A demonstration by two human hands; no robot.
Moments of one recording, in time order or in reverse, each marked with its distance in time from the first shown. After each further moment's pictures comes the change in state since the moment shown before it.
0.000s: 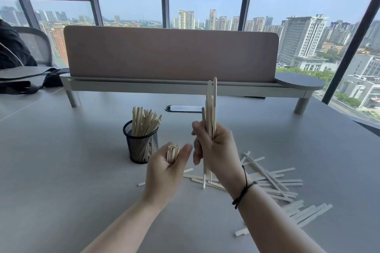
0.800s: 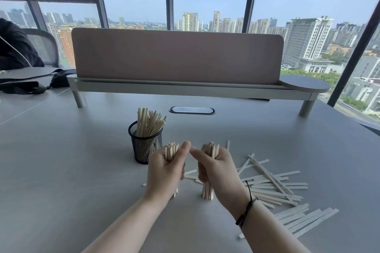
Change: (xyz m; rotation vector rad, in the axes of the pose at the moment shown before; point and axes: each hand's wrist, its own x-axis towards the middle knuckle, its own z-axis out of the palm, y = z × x) left_hand 0.003 0.006 -0.002 -0.142 0.021 -0.131; right_hand -0.023 0.024 0.004 0.185 -0.088 0.216
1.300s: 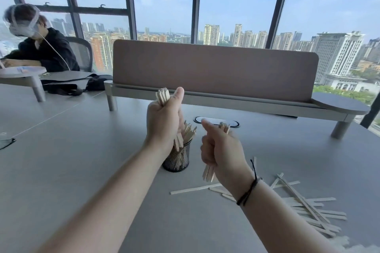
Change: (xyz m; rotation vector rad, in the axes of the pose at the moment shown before) left_hand 0.095 0.082 -0.049 -0.201 0.159 -0.038; right_hand 0.036 -0.053 0.065 0.164 -0.071 -0.013
